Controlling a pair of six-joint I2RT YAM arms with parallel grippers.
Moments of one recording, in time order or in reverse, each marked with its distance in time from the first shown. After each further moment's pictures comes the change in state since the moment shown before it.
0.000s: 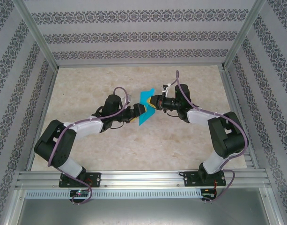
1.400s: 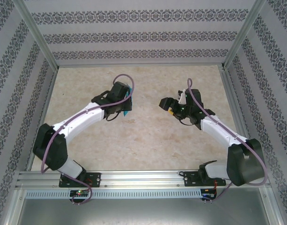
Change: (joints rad) left arm -0.087 0.006 0.487 -0.936 -0.780 0.457; right arm -0.055 -0.359 -0.090 -0.626 0.415 -0.354
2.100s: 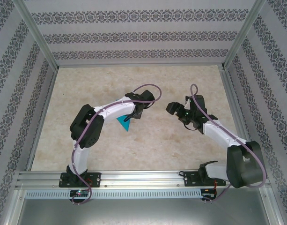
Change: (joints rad) left arm -0.123 0.452 0.302 -0.293 -0.261 0.015; right arm -0.072 -0.031 -0.097 0.022 0.101 -0.020
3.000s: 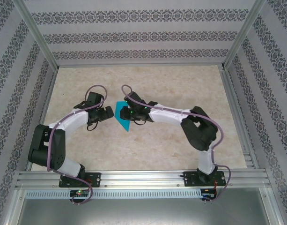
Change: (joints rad) left arm 0.520 -0.538 -0.695 0.413 0.434 -0.097; right arm 0.626 0.724 0.736 -0.128 0.240 0.056
